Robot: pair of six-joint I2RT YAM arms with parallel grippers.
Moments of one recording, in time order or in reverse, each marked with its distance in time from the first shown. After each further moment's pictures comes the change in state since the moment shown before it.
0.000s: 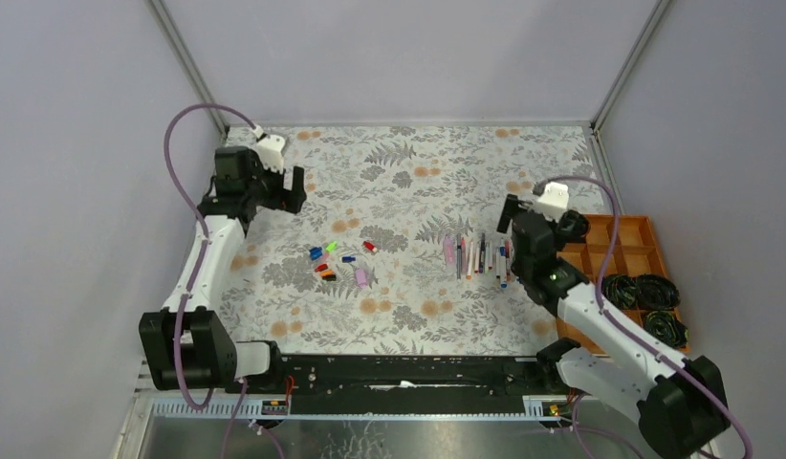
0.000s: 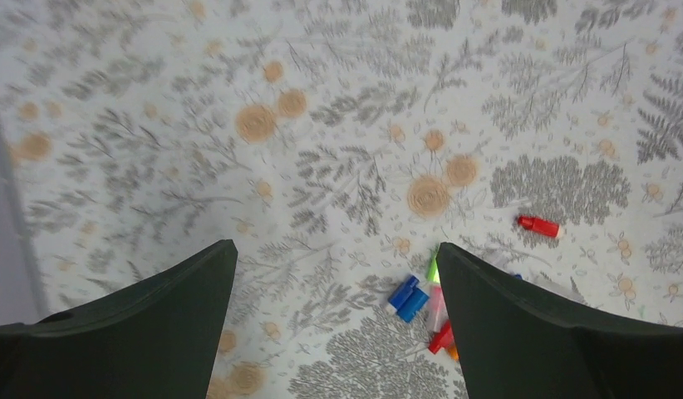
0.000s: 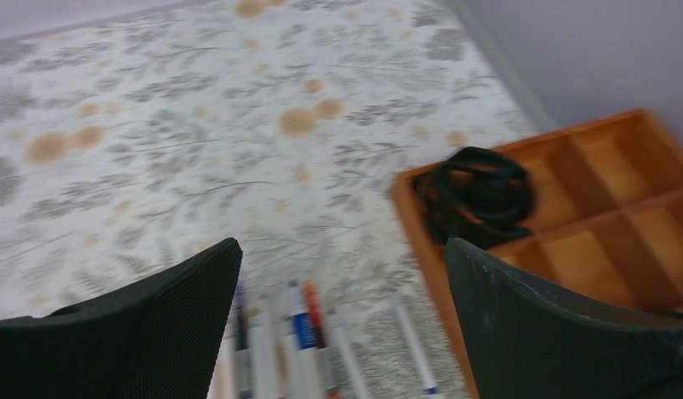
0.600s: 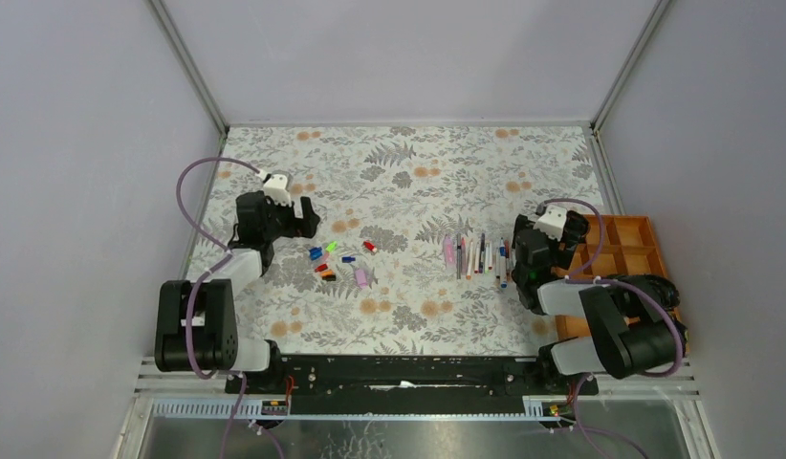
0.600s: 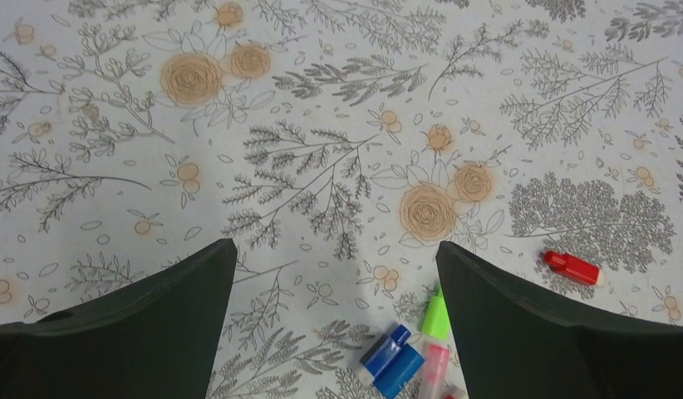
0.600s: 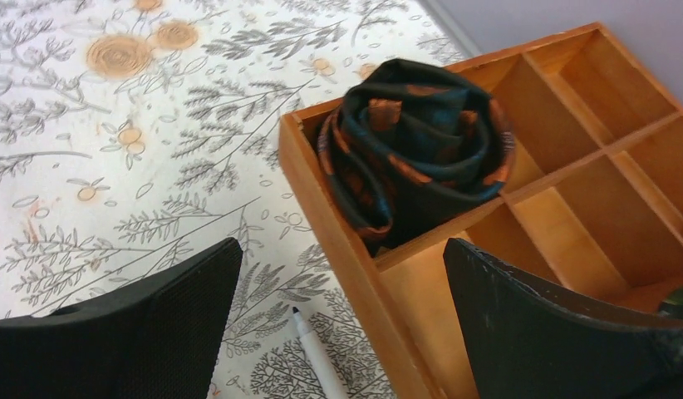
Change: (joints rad) left arm 0.000 0.076 -0.552 0.740 0.026 -0.244; right arm -0.227 0.357 -0.397 0.817 0.104 -0.224
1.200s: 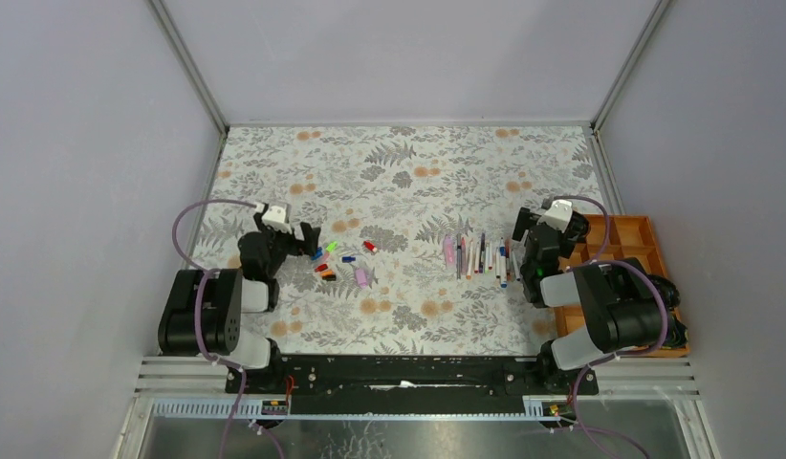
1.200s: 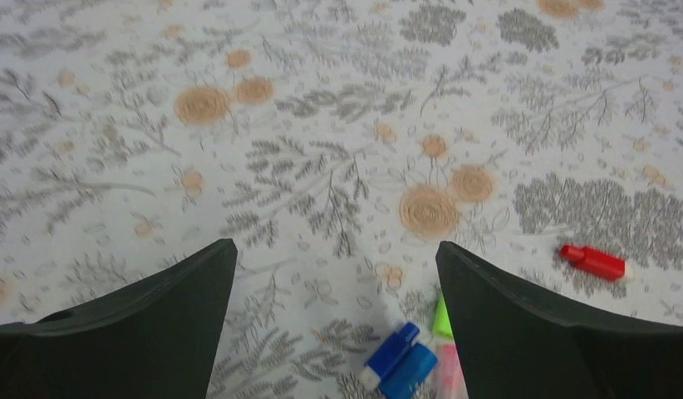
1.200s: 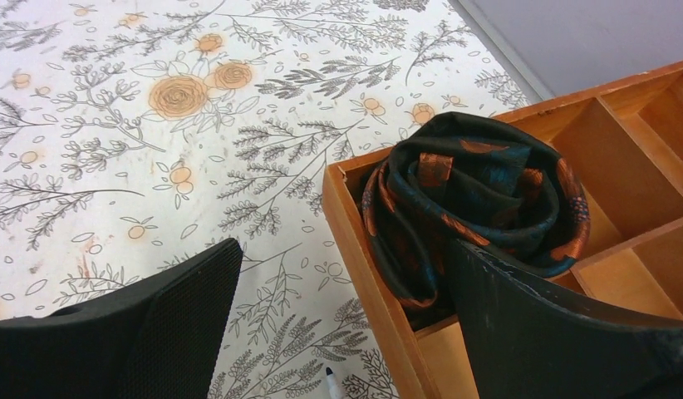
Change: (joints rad) left arm 0.000 0.065 -0.333 0.704 -0.035 -0.028; right arm -0.116 0.163 0.015 0.243 -0.246 -0.045
